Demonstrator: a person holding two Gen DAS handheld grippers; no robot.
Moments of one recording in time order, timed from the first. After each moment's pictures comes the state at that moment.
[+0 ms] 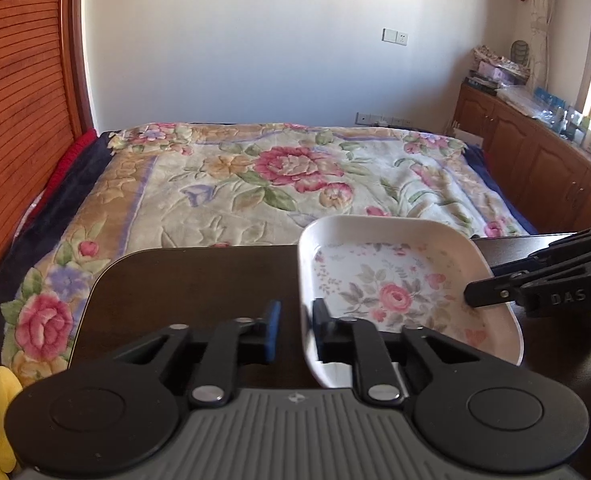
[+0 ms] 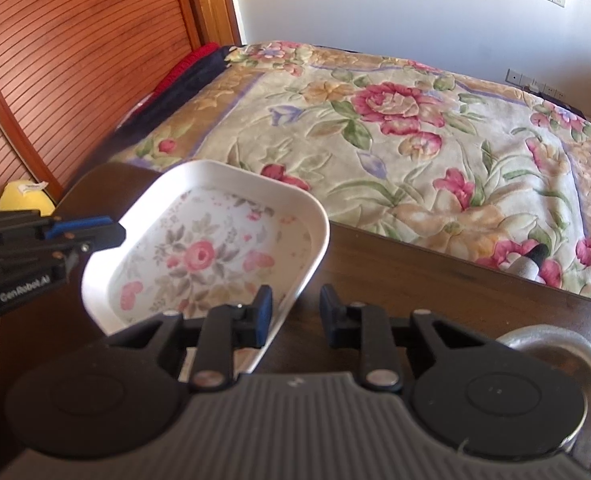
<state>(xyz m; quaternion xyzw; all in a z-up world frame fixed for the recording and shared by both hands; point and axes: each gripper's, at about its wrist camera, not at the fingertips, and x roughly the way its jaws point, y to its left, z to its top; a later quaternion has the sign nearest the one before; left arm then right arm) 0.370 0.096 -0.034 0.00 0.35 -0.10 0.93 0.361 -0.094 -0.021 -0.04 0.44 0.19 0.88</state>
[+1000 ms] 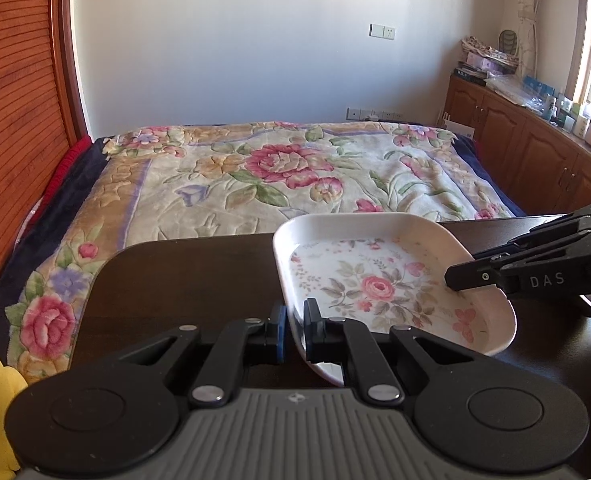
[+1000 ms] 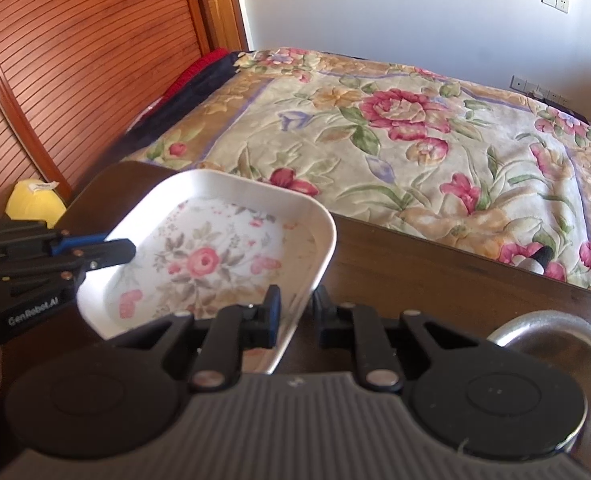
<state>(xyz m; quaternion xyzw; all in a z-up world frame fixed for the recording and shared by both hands) 0.350 0.088 -0.022 0.02 0.35 -0.11 0.93 0.350 -0.095 -0.018 -0.04 0.42 0.20 0.88</state>
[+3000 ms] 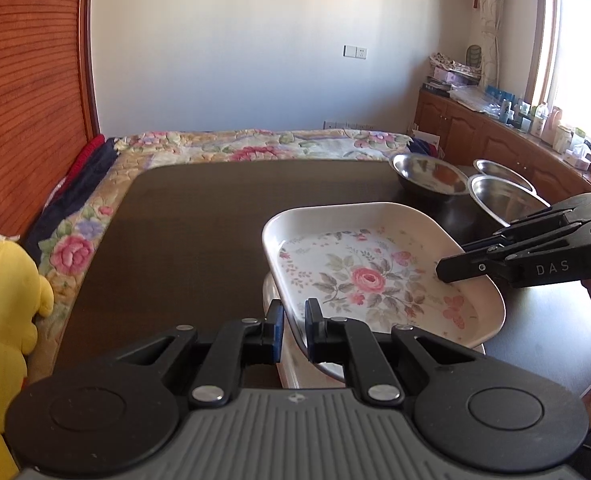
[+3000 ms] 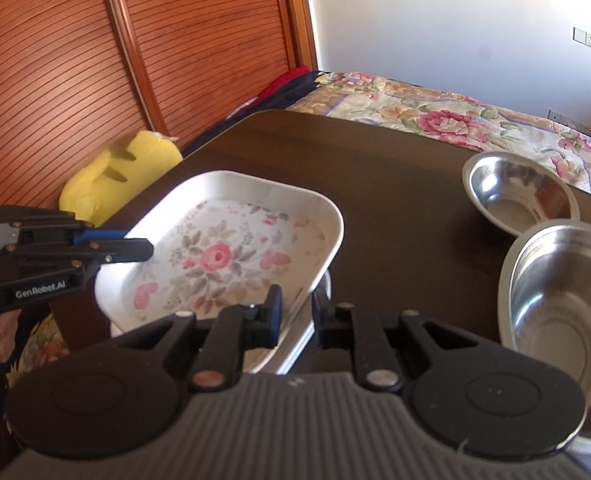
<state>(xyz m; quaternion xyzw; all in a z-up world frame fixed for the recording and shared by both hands) 0.096 0.073 -0.010 0.01 0.32 -0.12 0.94 0.136 -0.135 0.000 -0.05 0.37 0.29 0.88</state>
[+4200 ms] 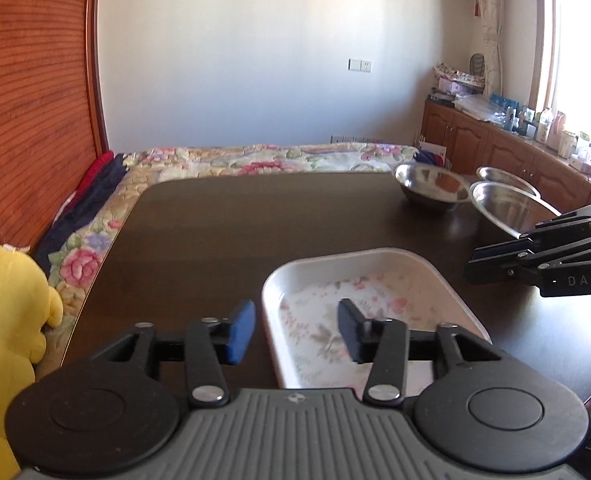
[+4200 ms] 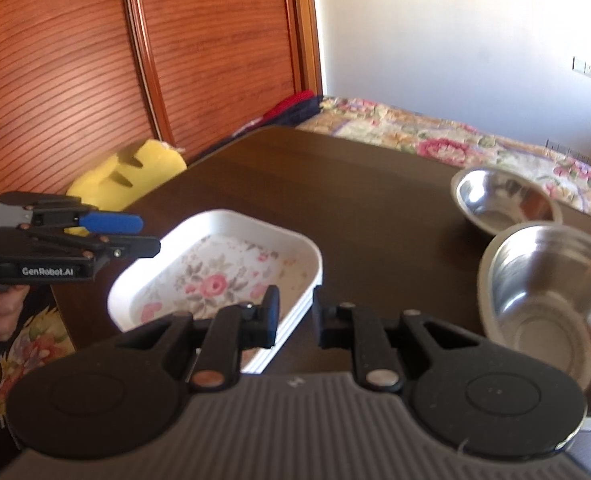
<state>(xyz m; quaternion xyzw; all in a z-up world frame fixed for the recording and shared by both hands) 0.092 0.064 -0.004 0.02 0.29 -0.11 0.95 0.116 -0.151 0.006 -0.06 0.31 0.29 0.90</state>
